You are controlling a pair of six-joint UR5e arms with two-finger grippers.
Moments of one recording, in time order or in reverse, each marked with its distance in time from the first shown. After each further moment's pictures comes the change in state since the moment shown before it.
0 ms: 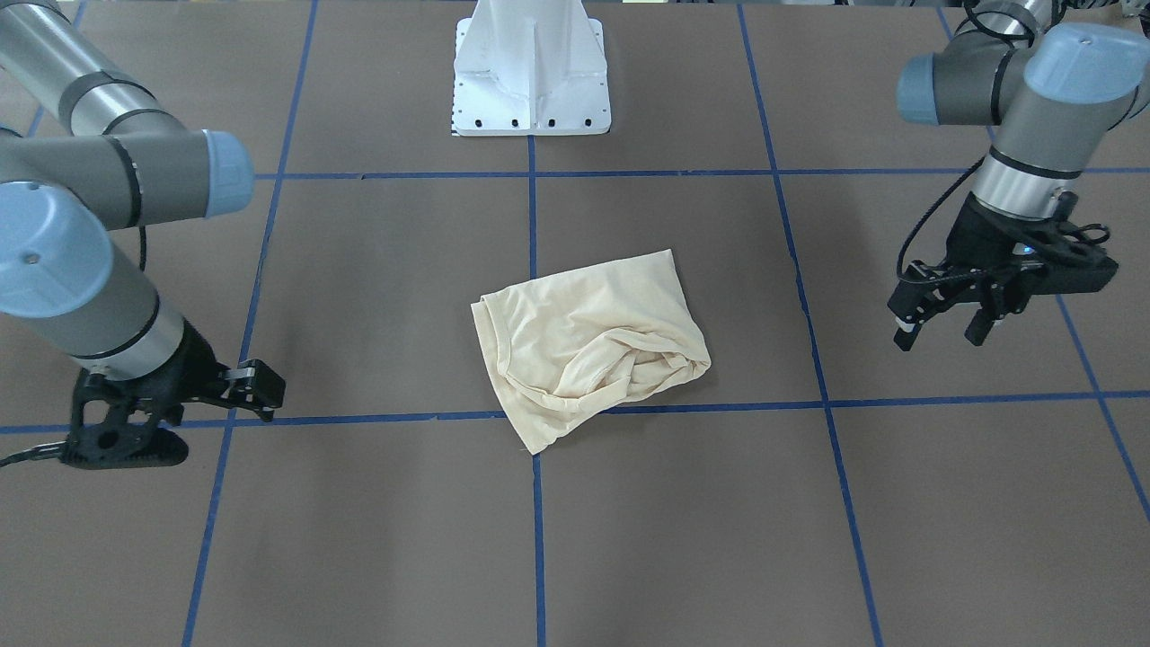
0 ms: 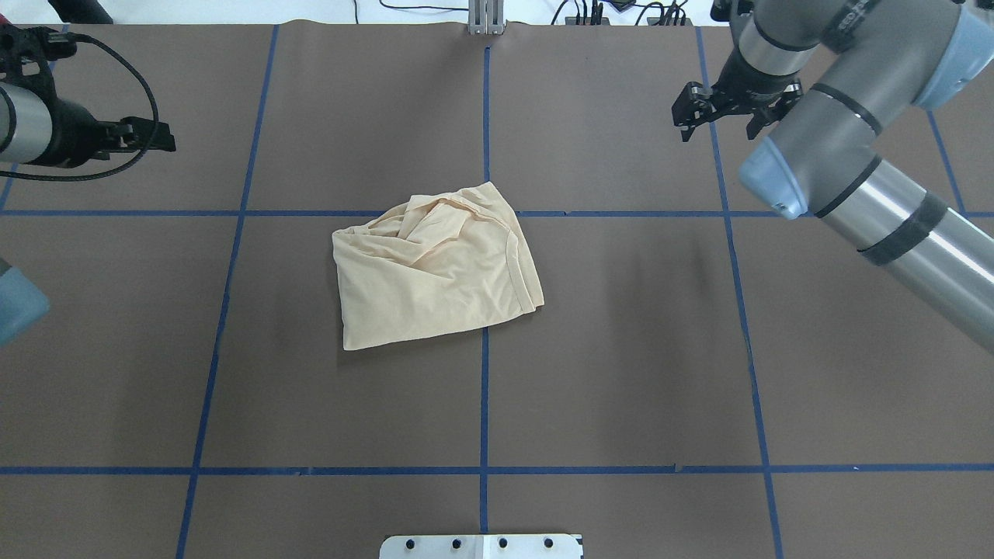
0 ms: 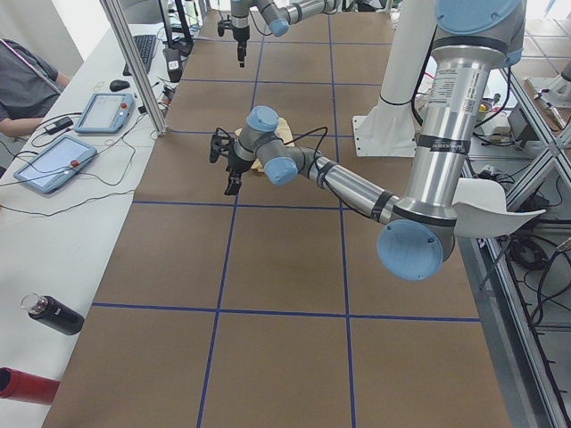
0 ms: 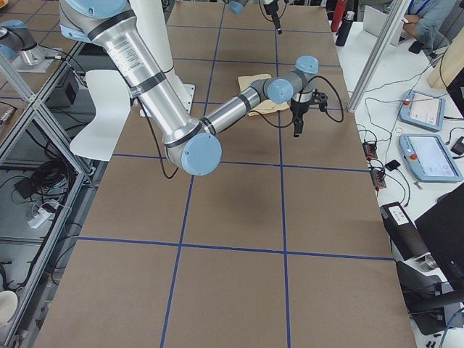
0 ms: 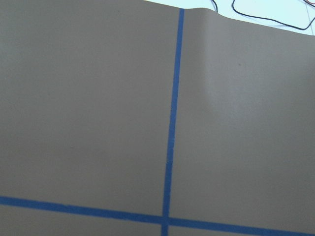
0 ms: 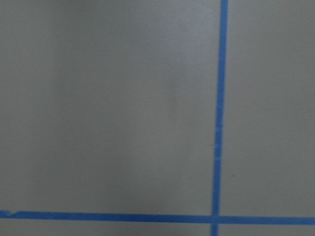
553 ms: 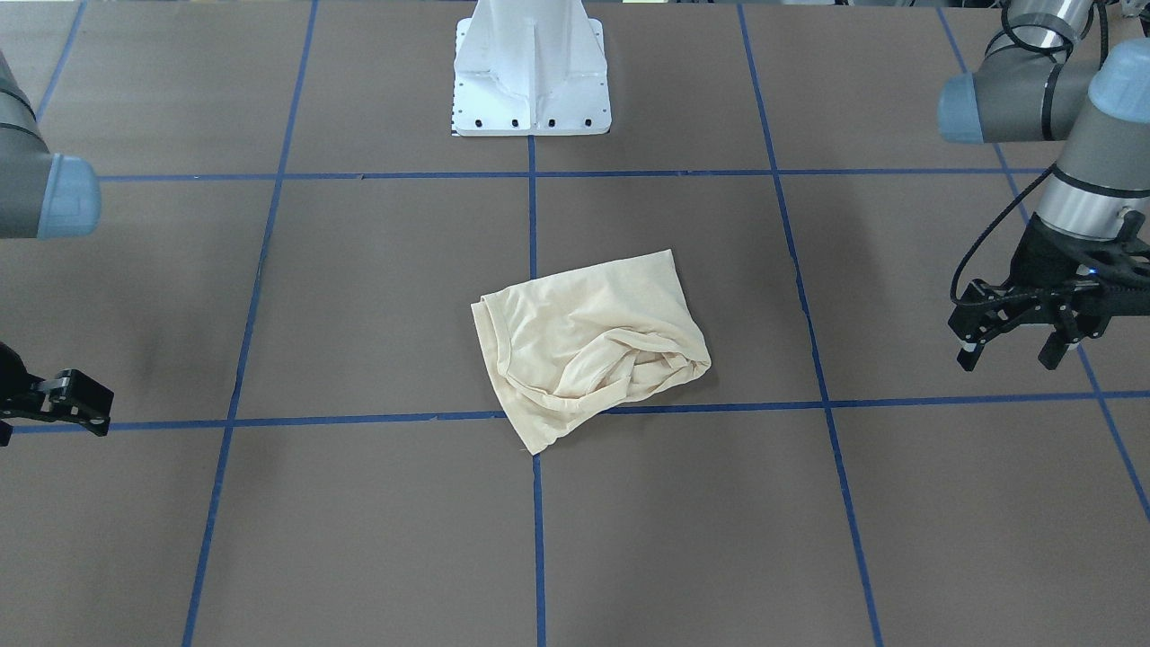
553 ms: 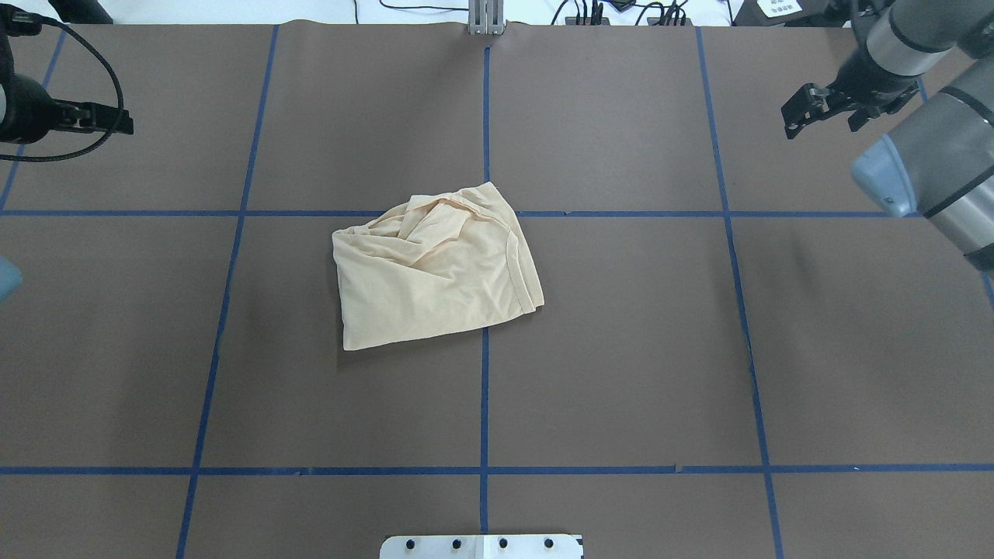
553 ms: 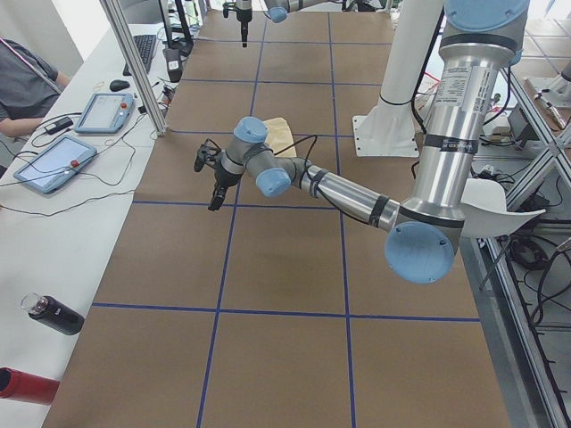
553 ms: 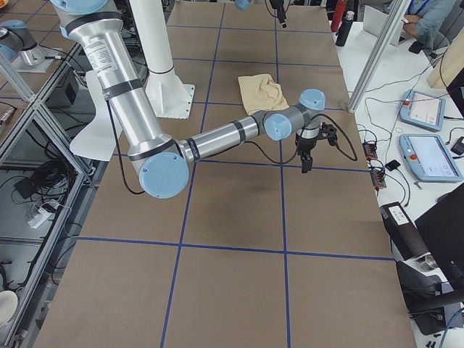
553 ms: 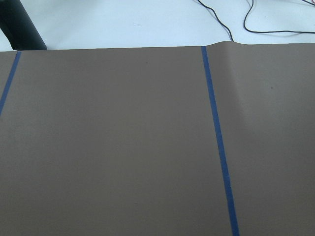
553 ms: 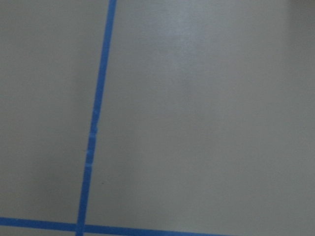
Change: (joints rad) left arm -0.054 -0.001 0.084 -0.013 0.003 0.182; right arm 0.142 -0.190 0.000 0.141 0.014 -0.152
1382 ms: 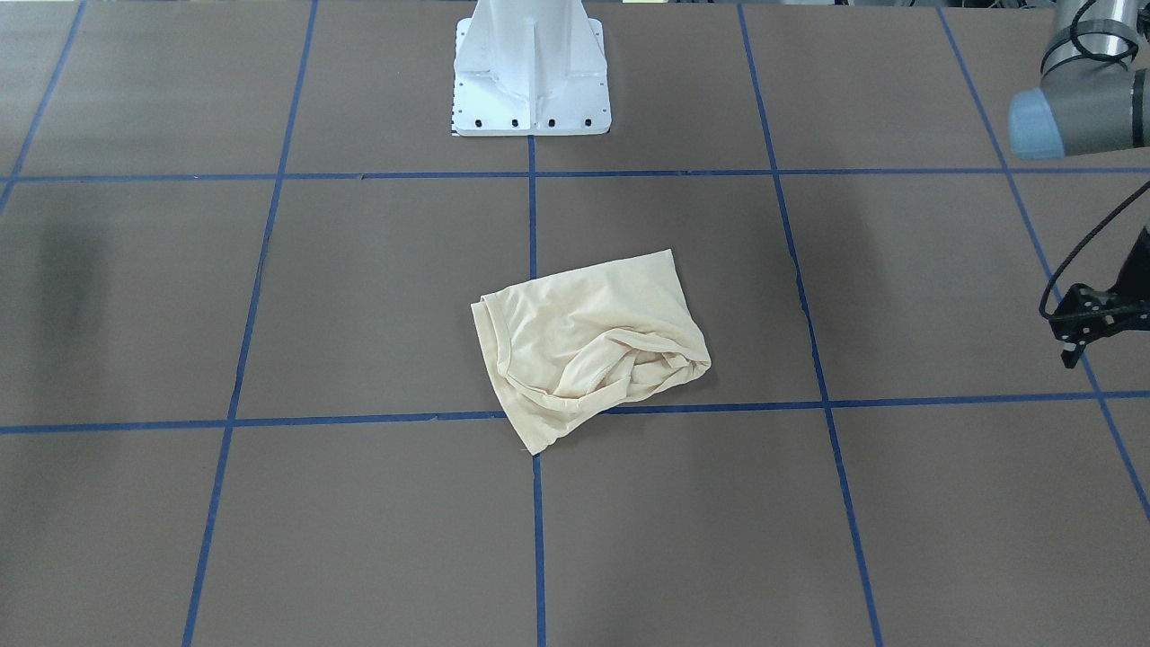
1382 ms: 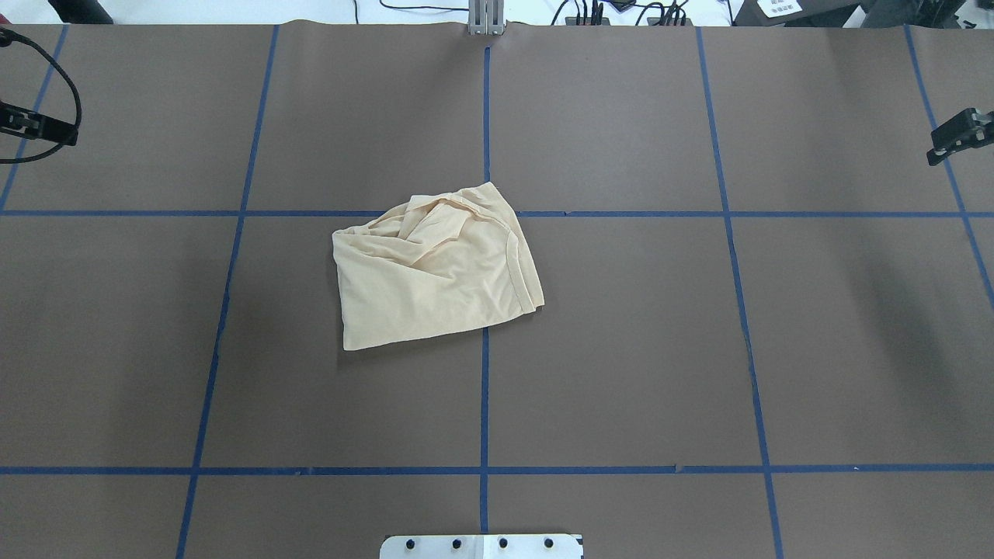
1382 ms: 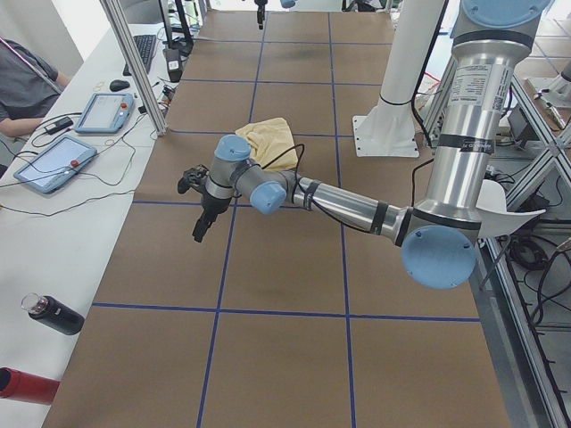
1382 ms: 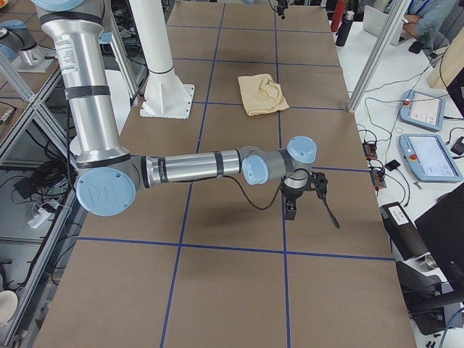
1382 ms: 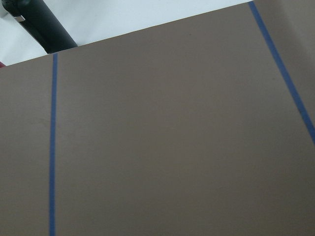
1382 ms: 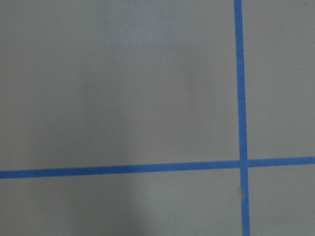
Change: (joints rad) left arm -0.176 0.035 0.050 0.155 -0.078 0.522; right arm 0.177 -0.240 0.005 0.018 0.120 -0.141
